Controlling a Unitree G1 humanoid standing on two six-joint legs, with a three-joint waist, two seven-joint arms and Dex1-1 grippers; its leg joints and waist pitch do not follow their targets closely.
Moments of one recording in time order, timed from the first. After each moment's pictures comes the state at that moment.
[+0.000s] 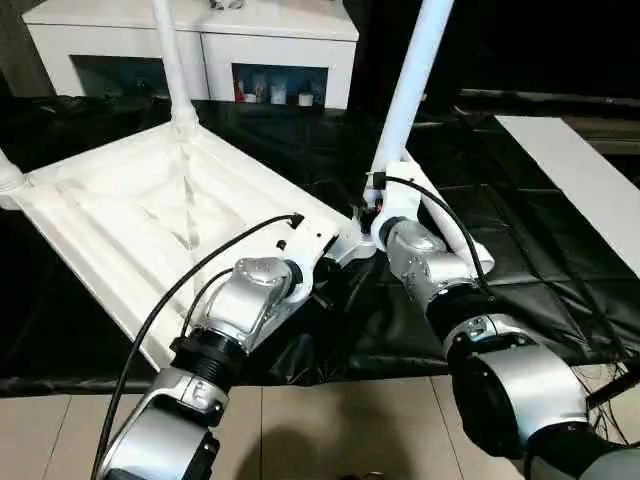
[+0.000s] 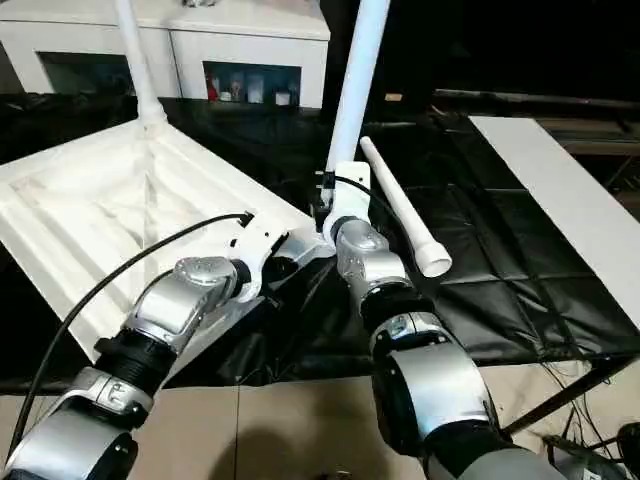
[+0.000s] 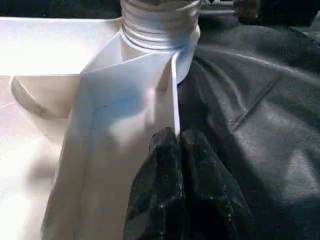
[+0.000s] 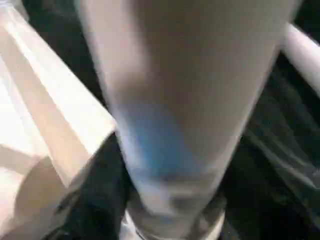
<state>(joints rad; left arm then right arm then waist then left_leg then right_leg) -0.66 0.10 -0.23 0.53 0.03 0.53 -0.54 -0.93 0.01 -0.08 1.15 0.16 0.08 0.03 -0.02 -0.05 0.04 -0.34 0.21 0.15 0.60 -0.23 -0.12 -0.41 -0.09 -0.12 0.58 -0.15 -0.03</state>
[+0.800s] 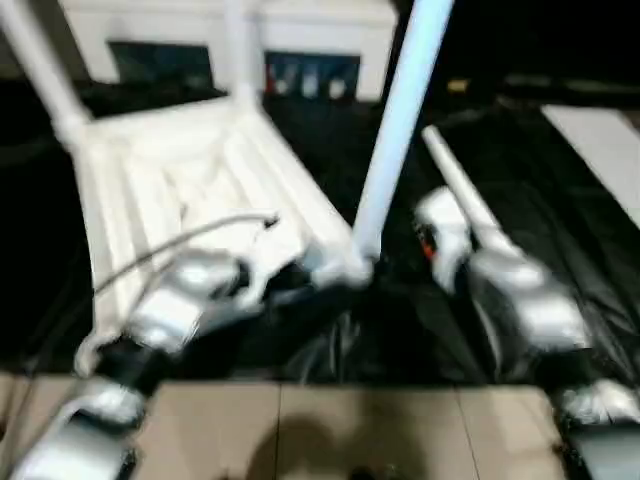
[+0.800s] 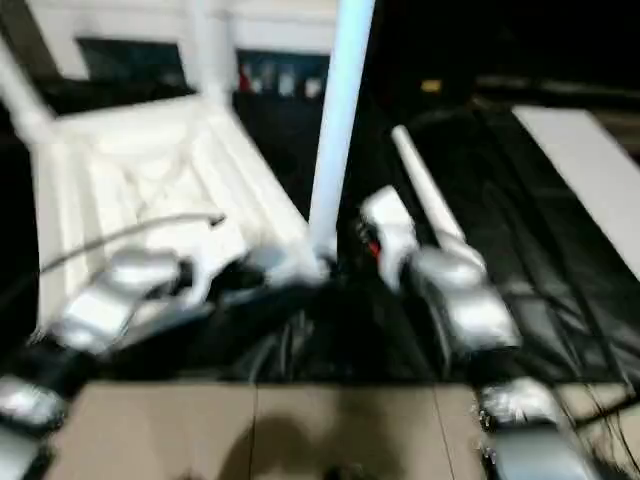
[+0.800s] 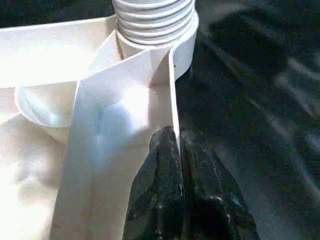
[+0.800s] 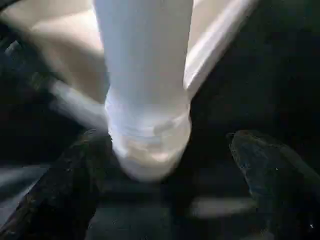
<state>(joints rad) -0.56 0.45 -0.35 0.37 0.01 0.25 -1.05 -0.49 -0.45 0.17 0.41 0.19 0.27 0.94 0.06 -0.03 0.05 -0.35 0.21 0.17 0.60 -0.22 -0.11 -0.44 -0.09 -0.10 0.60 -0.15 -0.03</state>
